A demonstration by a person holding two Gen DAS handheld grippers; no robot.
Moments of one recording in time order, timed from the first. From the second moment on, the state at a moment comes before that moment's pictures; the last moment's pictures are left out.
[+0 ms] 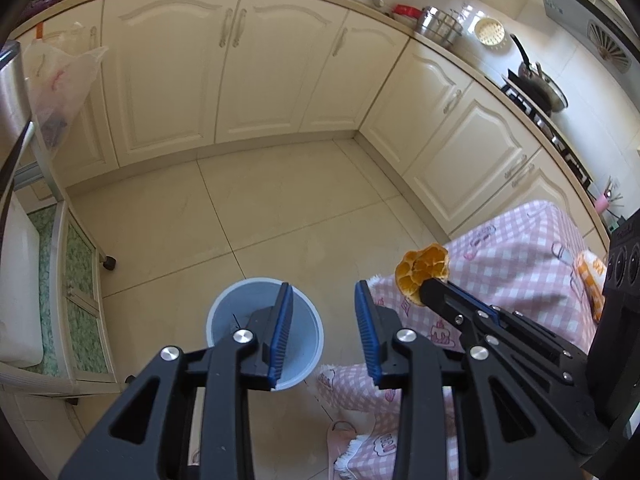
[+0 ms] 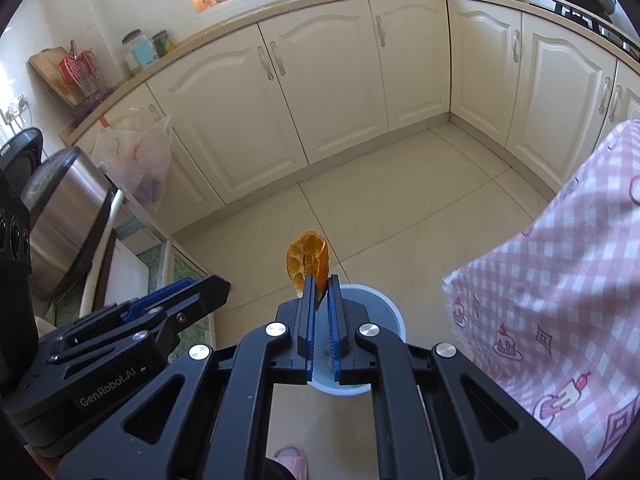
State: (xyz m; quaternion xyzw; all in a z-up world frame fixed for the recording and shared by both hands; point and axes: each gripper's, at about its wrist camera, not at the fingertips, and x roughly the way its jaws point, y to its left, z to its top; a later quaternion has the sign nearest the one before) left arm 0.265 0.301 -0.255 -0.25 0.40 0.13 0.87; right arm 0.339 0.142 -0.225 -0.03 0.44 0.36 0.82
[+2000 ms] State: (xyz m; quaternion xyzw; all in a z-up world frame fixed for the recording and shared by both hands) left arm 0.409 -0.050 -0.171 -0.11 0.41 -0.08 0.90; right arm 0.383 -0.281 -0.169 0.25 0.36 0.10 0.89
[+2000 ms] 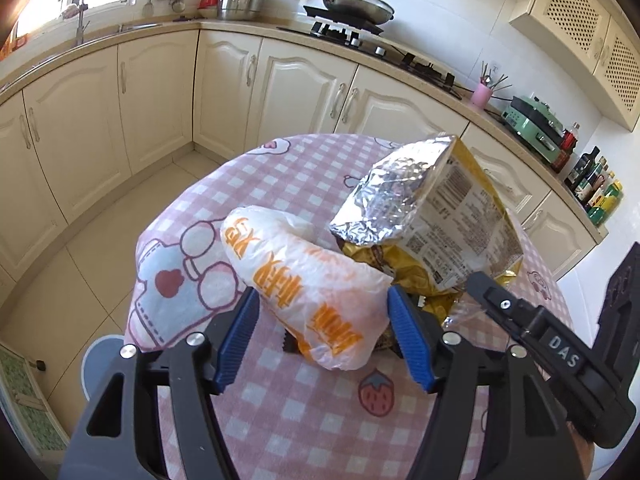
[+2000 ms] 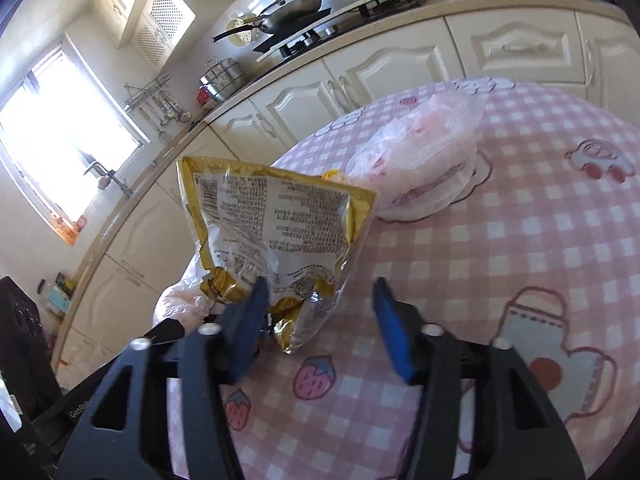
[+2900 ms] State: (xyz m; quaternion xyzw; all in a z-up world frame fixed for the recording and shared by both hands) left arm 0.325 -0.010 -0.100 -0.14 0.30 -0.11 0.94; right arm 0.311 -0.240 -0.078 0.16 0.22 0.08 0.96
